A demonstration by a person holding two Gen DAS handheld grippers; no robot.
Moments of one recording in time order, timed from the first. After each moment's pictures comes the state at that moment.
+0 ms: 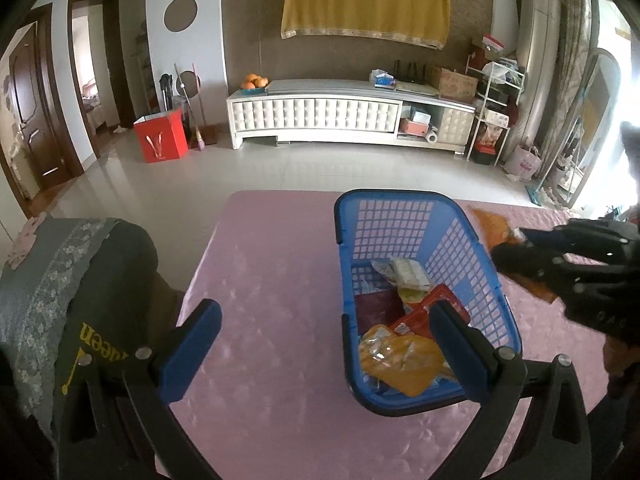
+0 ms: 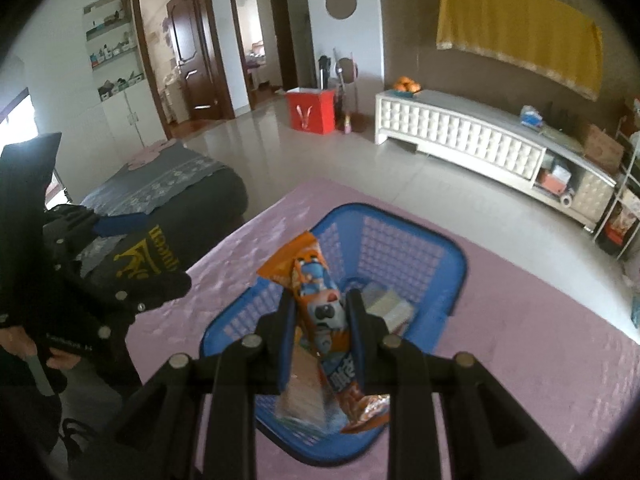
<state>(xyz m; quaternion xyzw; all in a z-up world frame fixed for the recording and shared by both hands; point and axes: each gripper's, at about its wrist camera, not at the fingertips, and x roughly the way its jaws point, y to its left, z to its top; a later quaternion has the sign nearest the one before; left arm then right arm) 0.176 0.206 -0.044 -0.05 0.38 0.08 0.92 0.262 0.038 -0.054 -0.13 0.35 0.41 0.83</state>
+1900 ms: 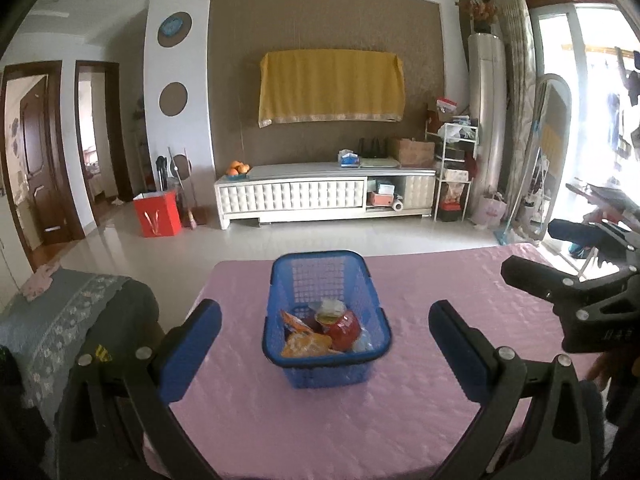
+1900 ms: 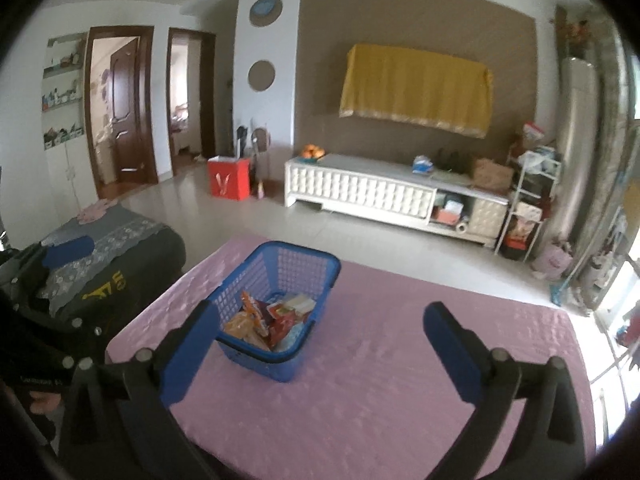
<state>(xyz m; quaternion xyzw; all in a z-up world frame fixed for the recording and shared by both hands) 0.025 0.073 0.048 -0.01 0.23 0.06 0.97 0.105 -0.096 0.036 -0.10 0.23 0.25 0.94</state>
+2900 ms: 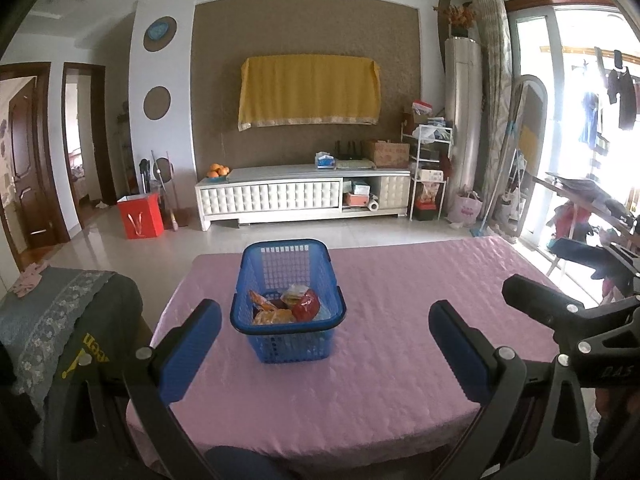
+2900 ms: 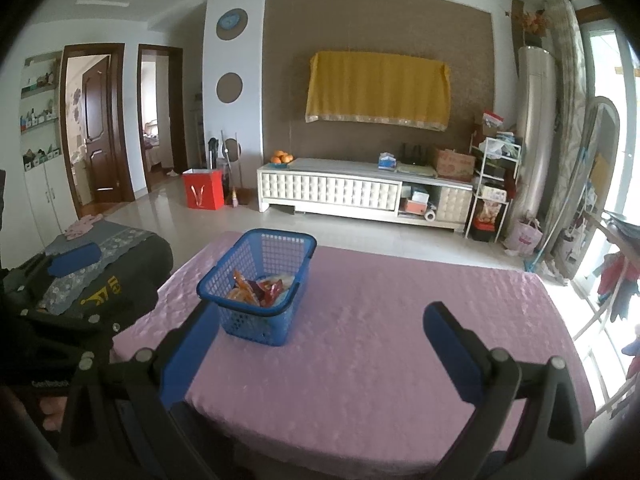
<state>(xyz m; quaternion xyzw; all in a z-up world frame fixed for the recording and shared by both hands) -0.033 0.030 0.041 0.00 0.23 0.02 0.97 0.038 -0.123 0.016 -0.07 0.22 0.20 0.95</state>
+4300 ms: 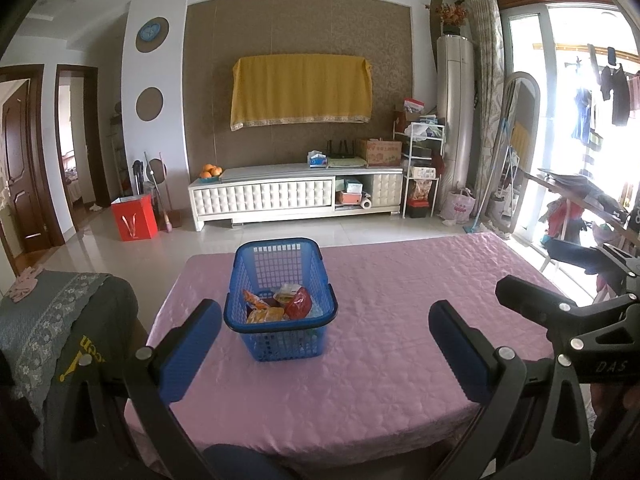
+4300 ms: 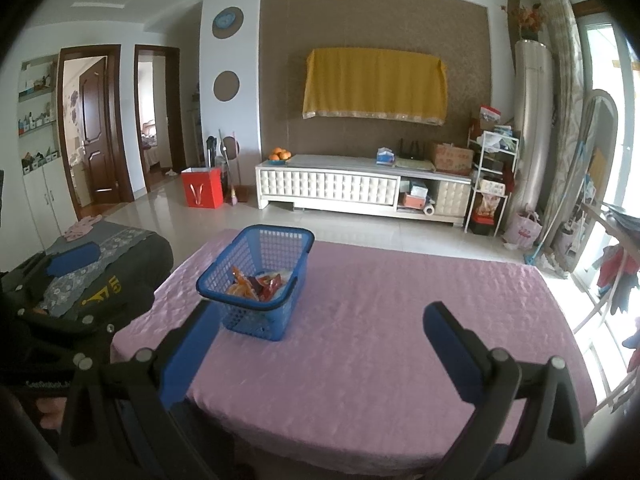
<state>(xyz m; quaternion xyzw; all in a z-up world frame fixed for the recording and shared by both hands) -0.035 0.025 0.044 0.00 0.22 0.01 0.97 0.033 -0.133 0.020 -0.06 0.23 0.19 0.95</state>
